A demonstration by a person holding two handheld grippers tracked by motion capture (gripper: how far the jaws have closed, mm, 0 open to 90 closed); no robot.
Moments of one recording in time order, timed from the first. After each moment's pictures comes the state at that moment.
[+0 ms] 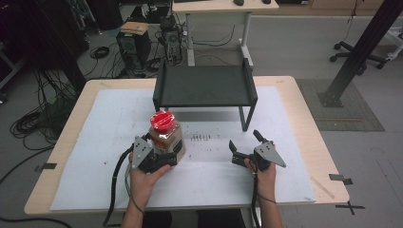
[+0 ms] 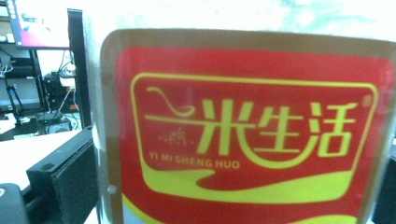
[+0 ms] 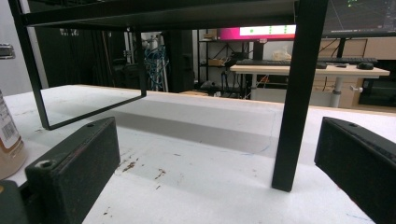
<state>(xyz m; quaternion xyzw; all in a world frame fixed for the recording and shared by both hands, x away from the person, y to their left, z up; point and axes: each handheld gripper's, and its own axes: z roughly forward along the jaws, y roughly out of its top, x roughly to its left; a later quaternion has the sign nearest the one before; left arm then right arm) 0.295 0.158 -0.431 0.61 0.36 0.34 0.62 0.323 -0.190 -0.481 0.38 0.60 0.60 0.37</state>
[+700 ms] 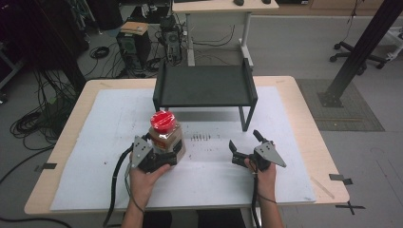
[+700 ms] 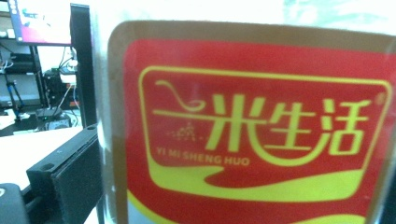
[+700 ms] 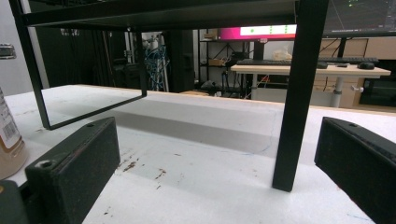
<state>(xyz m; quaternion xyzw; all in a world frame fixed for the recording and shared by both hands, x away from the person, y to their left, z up) 0.297 0.158 -0.431 0.61 0.37 0.33 0.62 0.323 -0.190 -0.481 0.38 0.60 0.60 0.37</state>
